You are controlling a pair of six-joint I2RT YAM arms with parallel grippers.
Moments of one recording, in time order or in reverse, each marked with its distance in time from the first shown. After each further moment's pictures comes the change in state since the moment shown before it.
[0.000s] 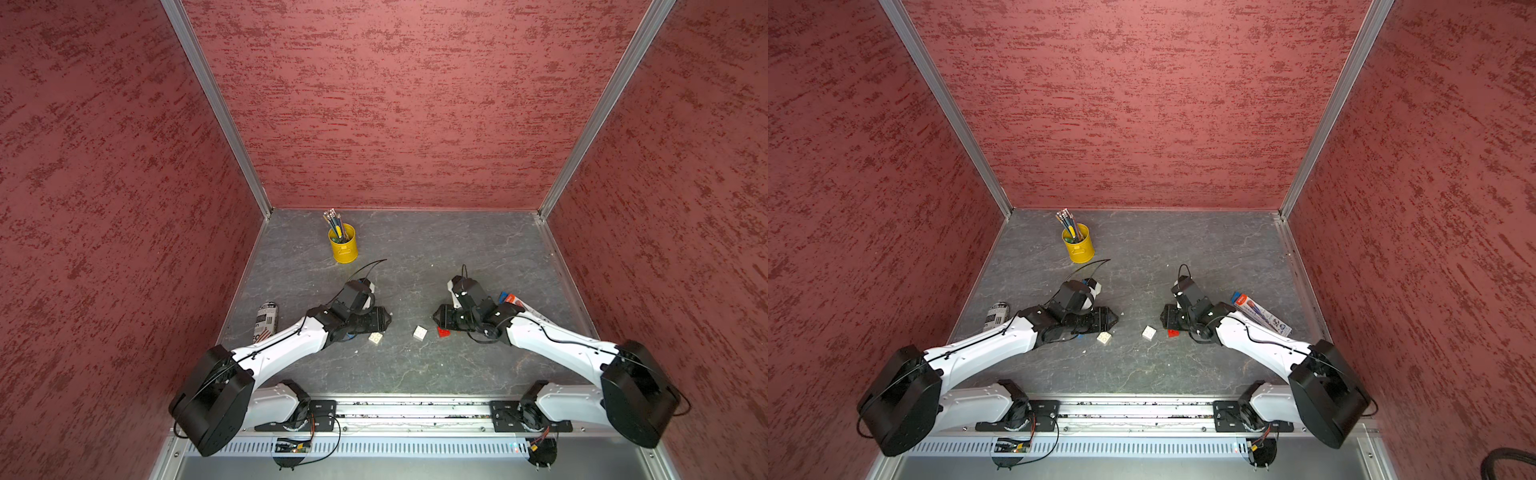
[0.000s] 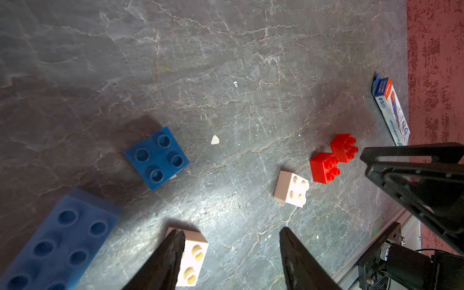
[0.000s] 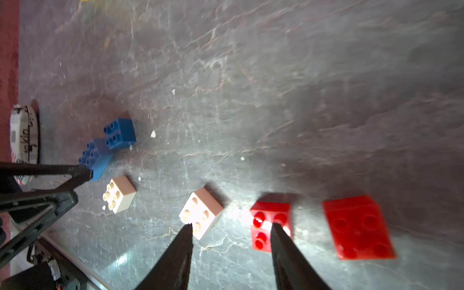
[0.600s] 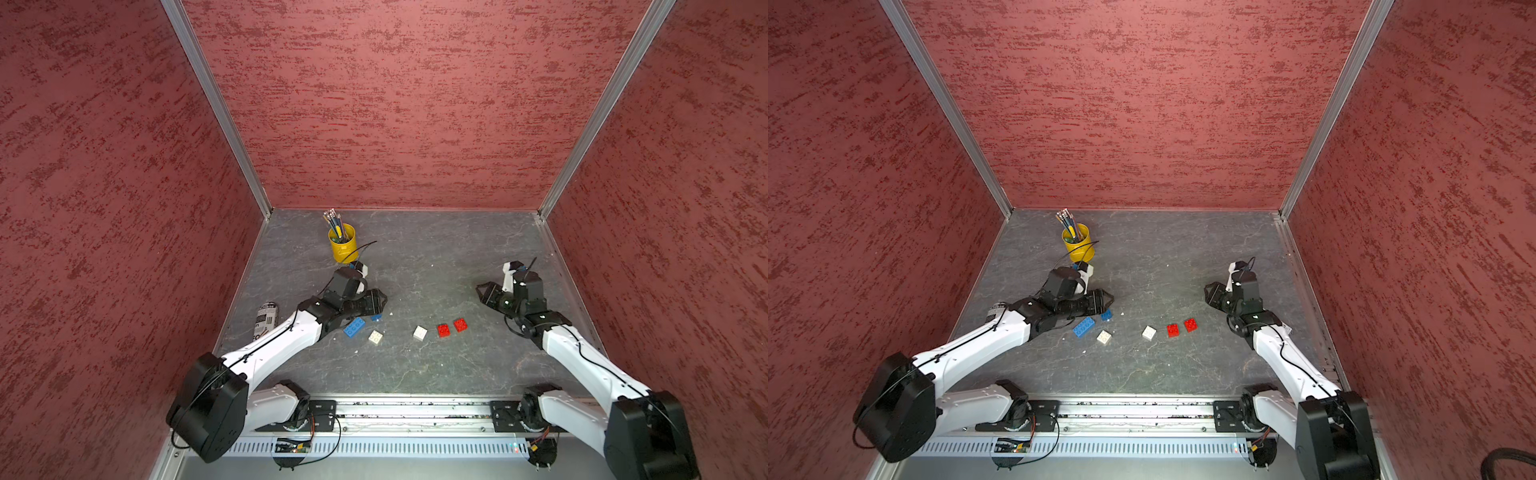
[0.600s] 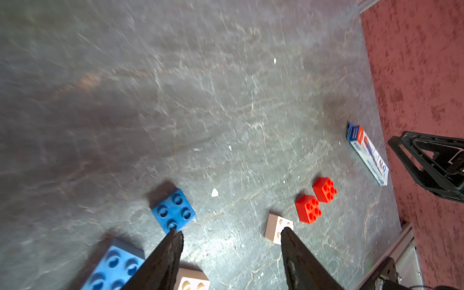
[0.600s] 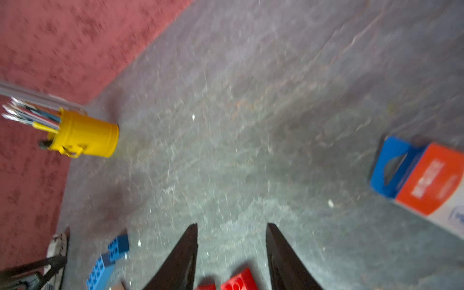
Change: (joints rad) left arm 0.068 0.002 0.080 0.027 -0.027 0.055; right arm -0.493 -0.245 -0.176 0.166 -0.079 -0.091
